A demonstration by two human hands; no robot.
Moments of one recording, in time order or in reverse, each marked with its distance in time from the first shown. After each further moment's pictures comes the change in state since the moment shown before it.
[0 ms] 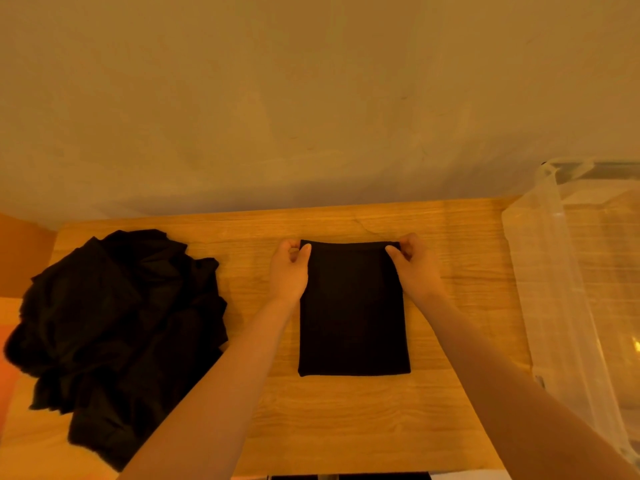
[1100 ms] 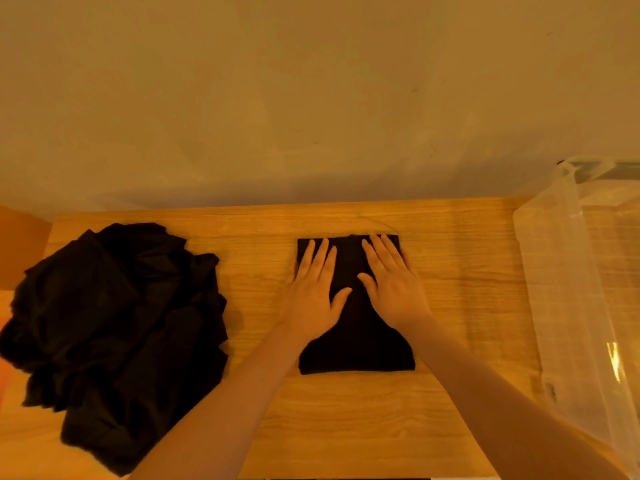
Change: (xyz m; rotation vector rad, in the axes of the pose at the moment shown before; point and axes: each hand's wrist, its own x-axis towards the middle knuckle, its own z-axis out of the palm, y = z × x) left_hand -0.011 -0.053 0.005 1.191 -0.140 0.706; right_hand -0.014 0.030 0.035 -0.872 -0.040 -0.600
